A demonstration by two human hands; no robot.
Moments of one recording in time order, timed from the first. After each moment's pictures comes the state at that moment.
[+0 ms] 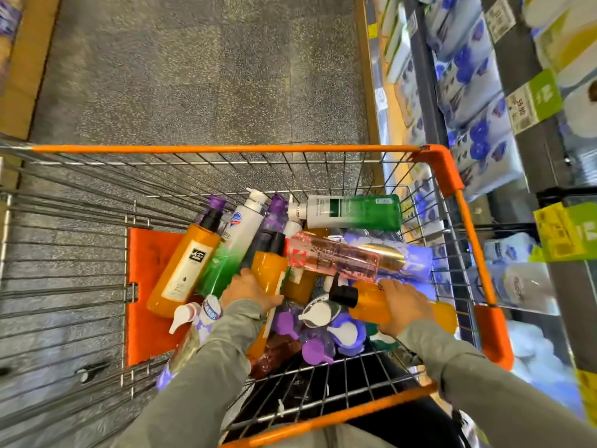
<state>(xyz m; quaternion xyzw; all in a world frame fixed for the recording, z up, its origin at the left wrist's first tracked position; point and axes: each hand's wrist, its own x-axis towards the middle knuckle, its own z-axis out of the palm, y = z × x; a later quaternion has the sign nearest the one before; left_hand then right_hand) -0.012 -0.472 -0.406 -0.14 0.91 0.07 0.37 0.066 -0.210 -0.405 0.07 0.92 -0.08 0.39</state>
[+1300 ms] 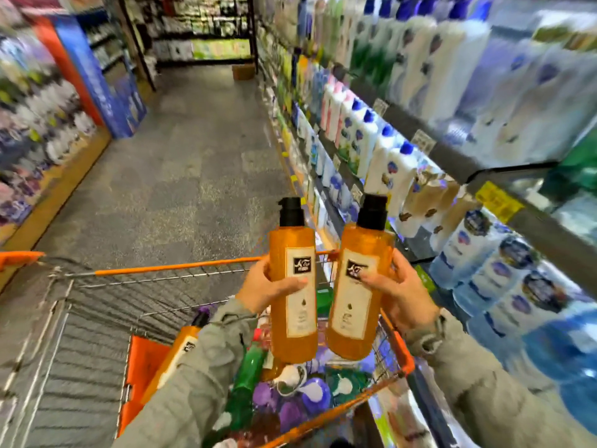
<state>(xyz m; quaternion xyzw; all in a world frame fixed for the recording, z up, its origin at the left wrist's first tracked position) 0.015 -0.410 -0.145 0.13 0.68 0.68 0.23 0.123 -0.217 -0.128 0.11 0.59 -0.79 -0.11</state>
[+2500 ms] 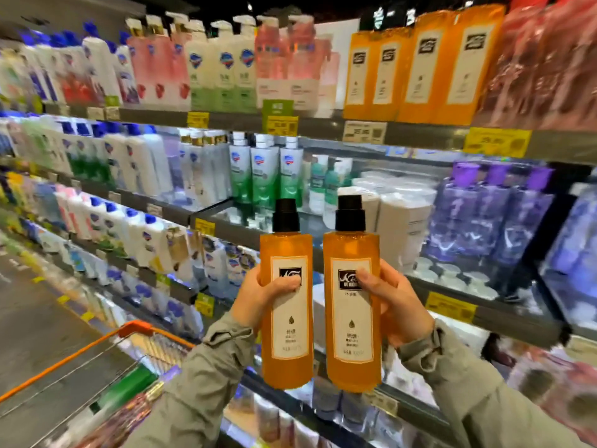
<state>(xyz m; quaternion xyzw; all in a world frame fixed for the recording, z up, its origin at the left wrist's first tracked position) 0.343 -0.287 -0.015 0.51 0.44 0.62 0.41 0.544 -0.246 0.000 0.23 0.56 -0.66 -0.45</state>
